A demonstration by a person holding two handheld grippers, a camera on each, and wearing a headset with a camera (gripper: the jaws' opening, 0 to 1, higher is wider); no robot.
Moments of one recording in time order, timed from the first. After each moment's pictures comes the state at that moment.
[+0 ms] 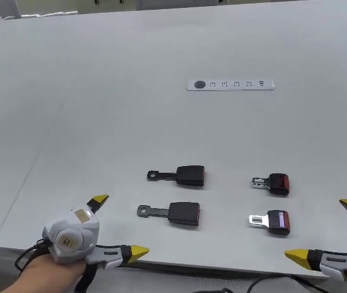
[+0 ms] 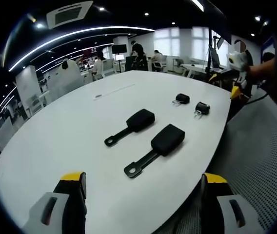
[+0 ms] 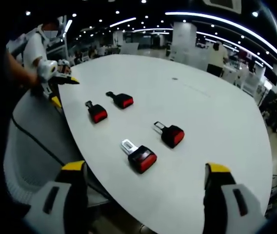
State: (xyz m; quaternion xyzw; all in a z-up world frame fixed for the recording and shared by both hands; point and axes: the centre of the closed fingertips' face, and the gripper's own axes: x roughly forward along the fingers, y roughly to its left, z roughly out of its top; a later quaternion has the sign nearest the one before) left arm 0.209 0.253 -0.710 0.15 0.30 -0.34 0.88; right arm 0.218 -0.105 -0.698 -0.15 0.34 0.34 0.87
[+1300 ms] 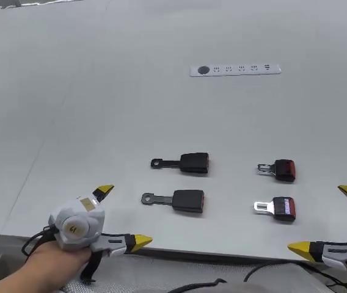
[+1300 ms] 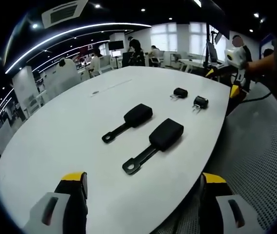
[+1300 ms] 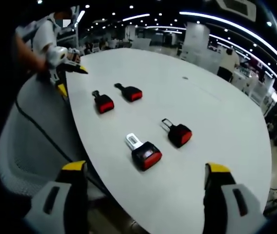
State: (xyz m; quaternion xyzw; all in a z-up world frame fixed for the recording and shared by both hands) left arm 0.200 0.257 -0.715 0.17 0.32 -0.35 0.86; right arm 0.206 -0.087 -0.701 -0.20 0.34 0.38 0.84
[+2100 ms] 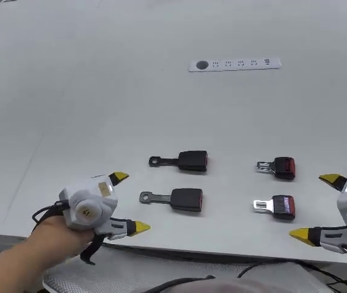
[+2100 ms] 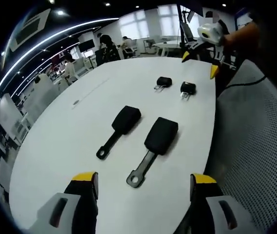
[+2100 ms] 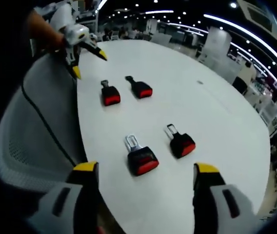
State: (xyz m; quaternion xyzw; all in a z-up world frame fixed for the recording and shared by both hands) left arm 0.227 0.237 -0.711 0.28 0.33 -0.42 0.80; right arm 0.228 -0.077 -0.705 -0.27 0.33 0.44 0.79
